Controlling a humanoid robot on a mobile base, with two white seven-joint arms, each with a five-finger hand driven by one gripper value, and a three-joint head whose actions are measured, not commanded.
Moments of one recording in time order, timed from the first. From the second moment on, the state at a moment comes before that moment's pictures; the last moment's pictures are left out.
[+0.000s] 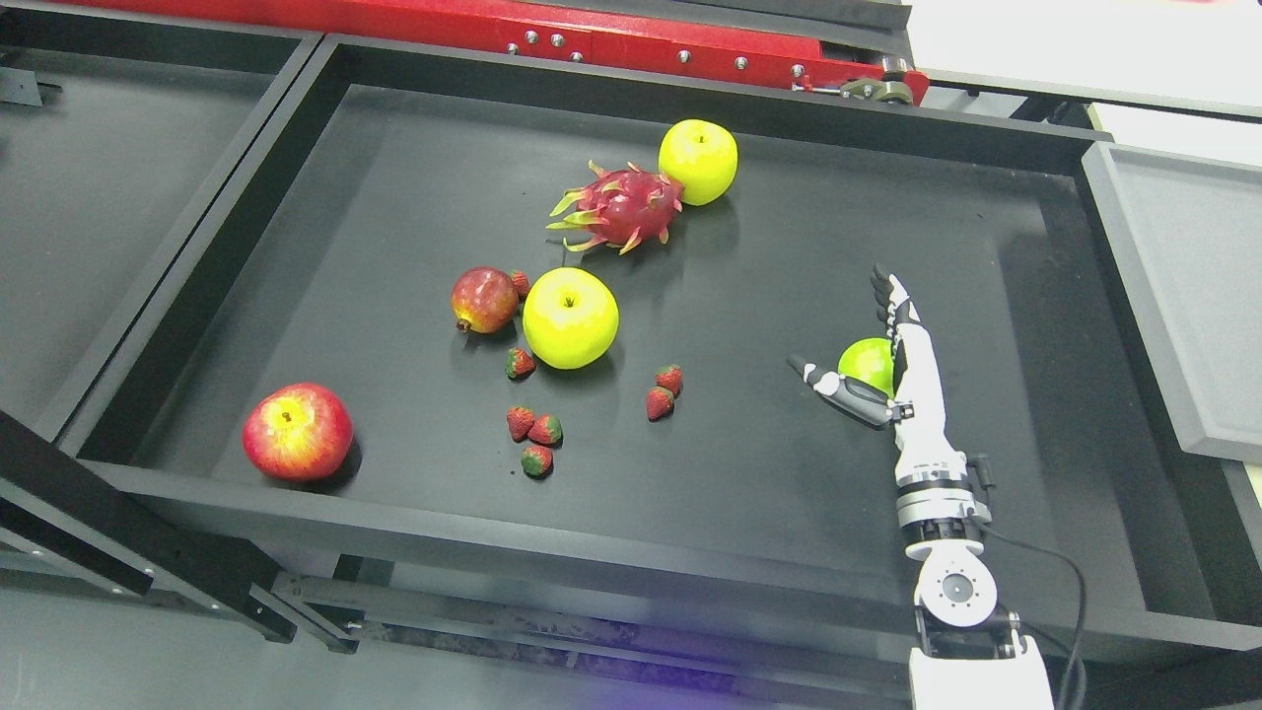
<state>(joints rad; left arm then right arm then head) -0.04 0.00 0.07 -0.10 0.04 -0.06 -0.14 -0.02 0.00 0.02 -1.62 0.26 -0.09 0.02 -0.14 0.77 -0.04</state>
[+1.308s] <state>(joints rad) -0.04 0.00 0.07 -0.10 0.04 -0.06 -0.14 0.00 0.00 0.00 -1.66 0.15 -0.07 -0.06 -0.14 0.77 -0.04</state>
